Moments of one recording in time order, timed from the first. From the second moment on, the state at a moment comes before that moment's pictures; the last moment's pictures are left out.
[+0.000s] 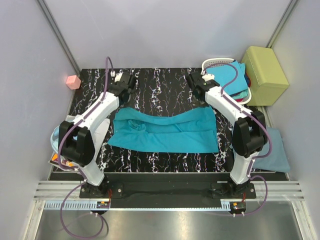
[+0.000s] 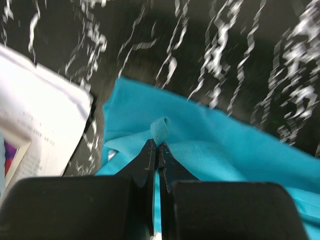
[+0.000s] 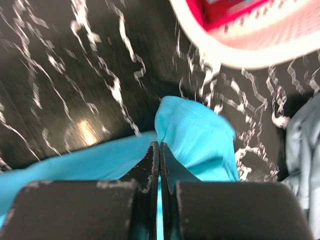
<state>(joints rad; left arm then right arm) -0.38 1.68 1.42 -0.79 -0.43 -0.56 0.45 1.85 1.57 -0.86 0.49 0.66</state>
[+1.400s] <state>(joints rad) -0.28 2.14 2.09 -0.90 -0.42 -0.49 0.32 2.28 2.17 -1.01 0.54 0.60</state>
